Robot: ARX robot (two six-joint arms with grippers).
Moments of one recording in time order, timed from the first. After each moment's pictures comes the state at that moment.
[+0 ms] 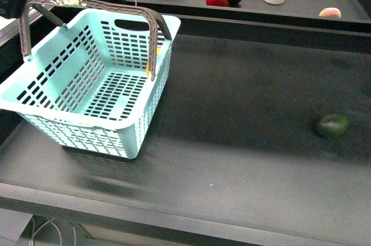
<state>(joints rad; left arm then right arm) -0.21 1.76 0.94 0.57 -0.52 -1.06 0.00 0.00 0.01 0.00 0.00 0.00</state>
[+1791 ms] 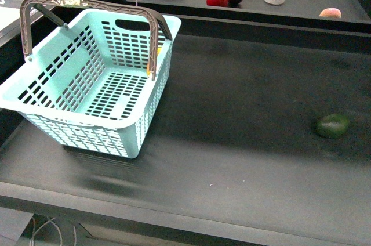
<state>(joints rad) 0.00 0.45 0.02 0.45 0.00 -0.01 0.00 0.00 0.01 0.00 0.00 0.00</state>
